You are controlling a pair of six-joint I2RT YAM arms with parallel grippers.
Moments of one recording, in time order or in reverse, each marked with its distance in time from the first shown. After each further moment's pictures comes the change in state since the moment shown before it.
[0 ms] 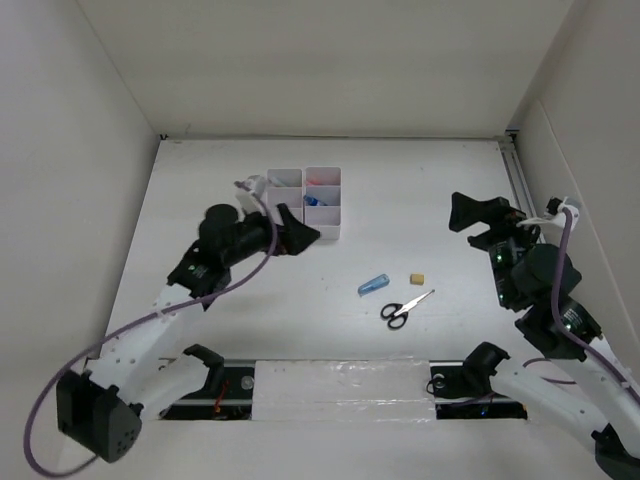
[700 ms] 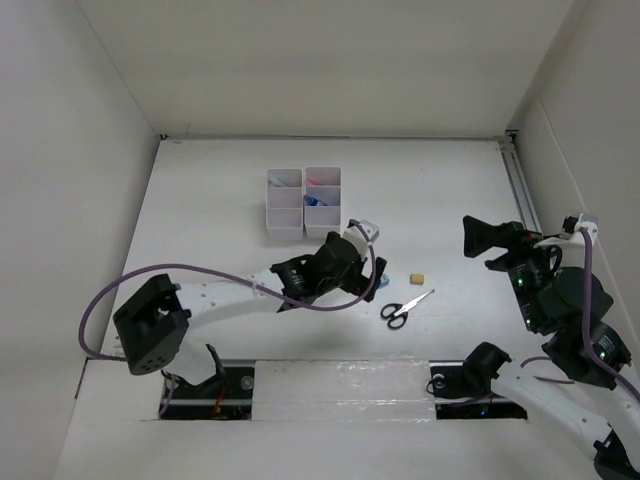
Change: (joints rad) left arm -0.704 0.521 0.194 0.011 -0.651 0.257; right arm 0.021 -0.150 0.024 -0.222 -0.073 -0.072
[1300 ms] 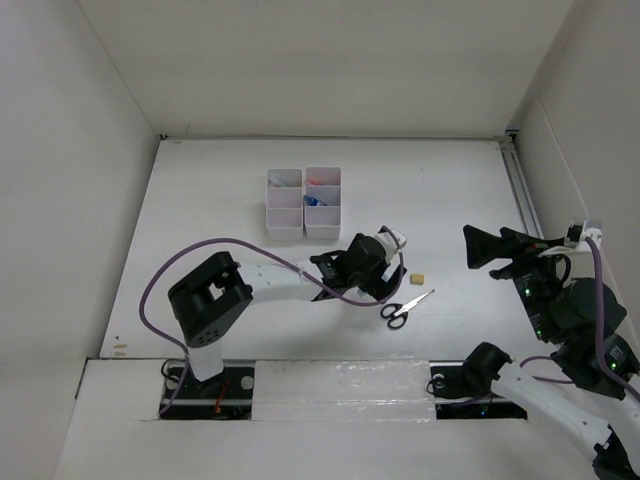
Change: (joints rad) left arm 0.000 0.336 0.161 0.053 0.056 0.153; right arm 0.012 -0.061 0.008 -0.034 -0.083 -0.047
